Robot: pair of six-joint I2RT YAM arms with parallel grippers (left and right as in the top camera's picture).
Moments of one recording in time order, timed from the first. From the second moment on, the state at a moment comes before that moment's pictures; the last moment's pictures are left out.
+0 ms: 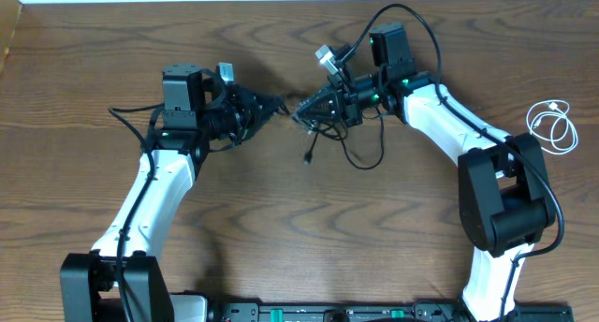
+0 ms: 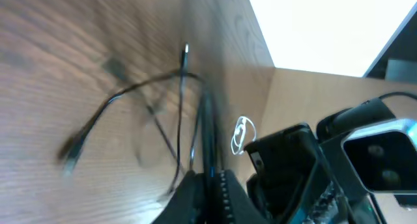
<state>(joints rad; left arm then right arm) -0.05 1.50 0.95 -0.15 0.79 -1.00 0.36 2.05 1.44 -0.12 -1.51 -0.08</state>
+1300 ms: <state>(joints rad) -0.05 1.50 0.95 0.09 0.91 -0.83 0.46 2.05 1.44 -0.32 -0.44 0.17</state>
